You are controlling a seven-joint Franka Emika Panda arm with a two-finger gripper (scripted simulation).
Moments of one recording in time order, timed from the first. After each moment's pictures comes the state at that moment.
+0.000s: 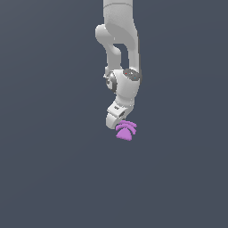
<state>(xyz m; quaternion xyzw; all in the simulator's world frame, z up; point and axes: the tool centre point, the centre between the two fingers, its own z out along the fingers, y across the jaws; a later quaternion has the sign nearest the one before) -0.062 0.027 0.072 0.90 0.43 0.03 0.09</state>
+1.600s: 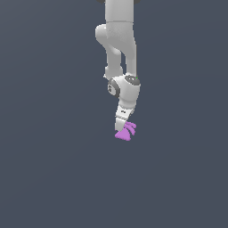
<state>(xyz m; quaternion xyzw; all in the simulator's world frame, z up) -0.084 0.052 0.023 0.82 0.56 0.04 0.09</state>
